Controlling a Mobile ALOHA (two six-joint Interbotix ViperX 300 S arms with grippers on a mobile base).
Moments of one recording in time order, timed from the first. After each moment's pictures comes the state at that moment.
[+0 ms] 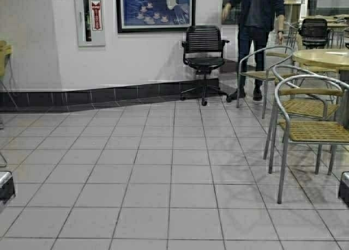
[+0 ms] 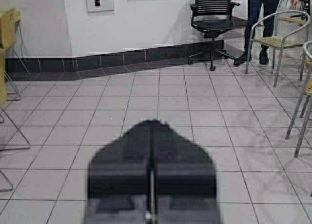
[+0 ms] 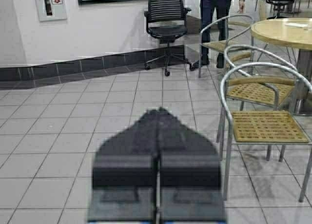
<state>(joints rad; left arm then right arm) 0.00 -0.96 1.17 0.00 -0.29 0.00 0.00 -0.96 1.17 0.00 -0.29 0.00</state>
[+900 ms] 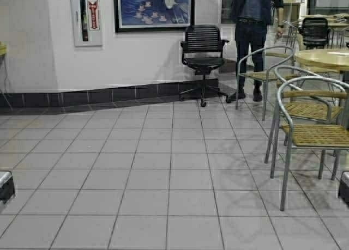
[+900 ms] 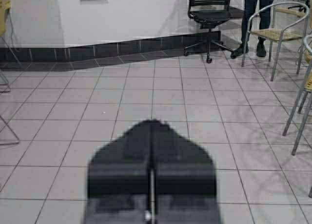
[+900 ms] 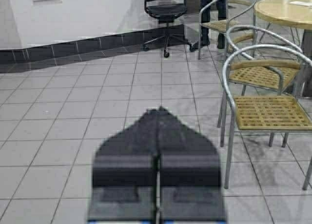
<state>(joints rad) -0.01 -0.98 1.17 0.01 -0.24 -0.02 0.00 -0.97 1.17 0.00 -0.22 0.01</state>
